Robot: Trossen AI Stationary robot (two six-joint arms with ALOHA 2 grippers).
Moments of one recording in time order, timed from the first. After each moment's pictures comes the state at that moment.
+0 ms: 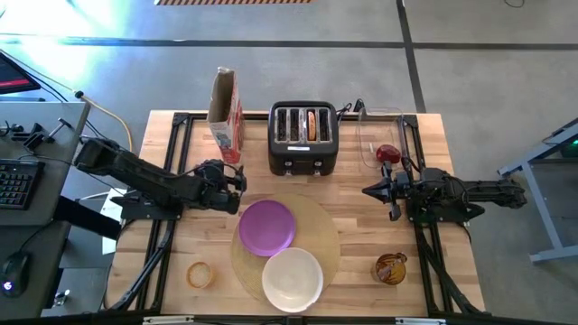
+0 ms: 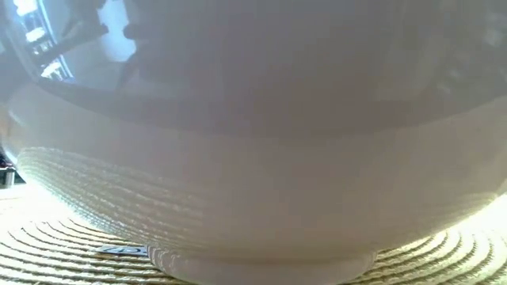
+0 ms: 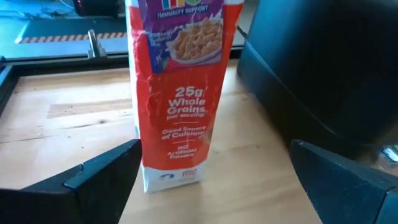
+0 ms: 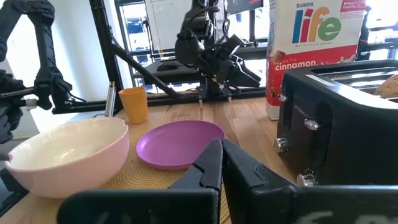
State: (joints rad) left arm -0.20 1.32 0.55 -0.51 -1.13 -1.37; right arm 0.01 0.02 0.01 0.02 -0.04 0.09
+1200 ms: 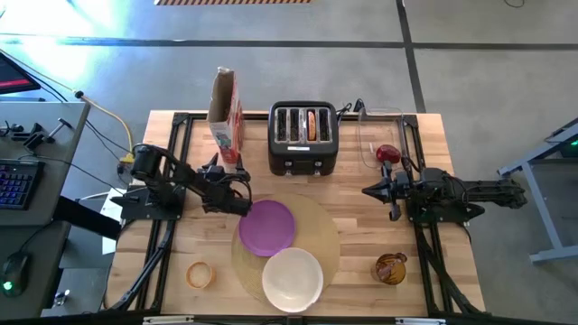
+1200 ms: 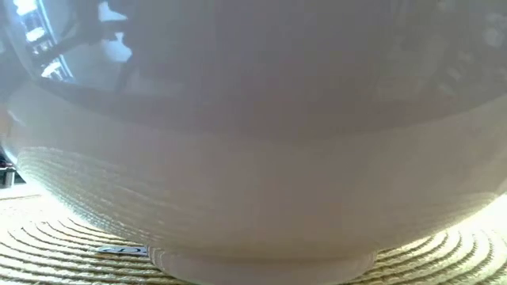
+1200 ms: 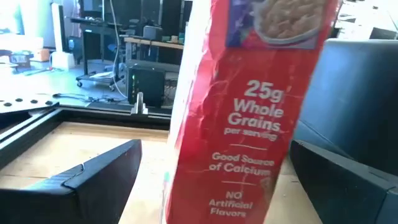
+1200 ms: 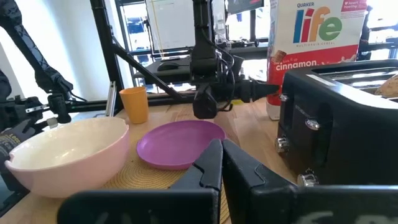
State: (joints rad) left arm -0.10 1.84 0.55 -0.42 -1.57 -1.88; right arm 0.01 0.02 0.01 0.02 -0.04 0.09
